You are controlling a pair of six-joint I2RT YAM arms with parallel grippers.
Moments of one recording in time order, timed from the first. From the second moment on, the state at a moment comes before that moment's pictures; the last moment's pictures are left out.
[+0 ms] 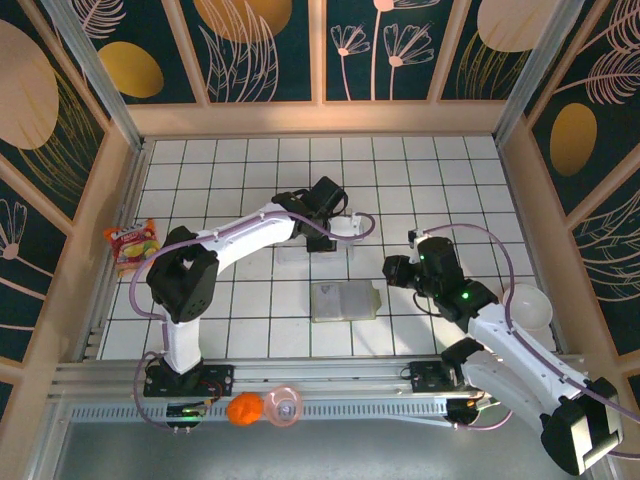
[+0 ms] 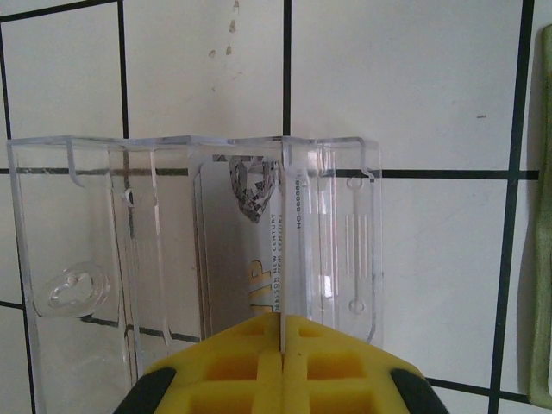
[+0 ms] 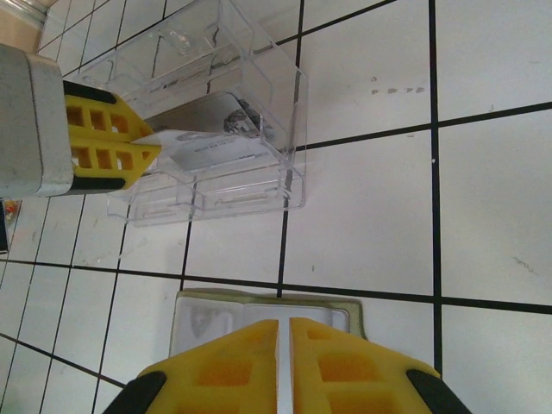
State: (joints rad) left arm -0.78 1.92 1.50 -0.67 0.04 0.80; right arm 0.52 0.79 0.47 -0.33 -0.14 0.65
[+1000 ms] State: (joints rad) left arm -0.78 1.95 1.50 -0.64 -0.01 0.76; right arm 0.51 0.79 0.47 -0.33 -0.18 0.65
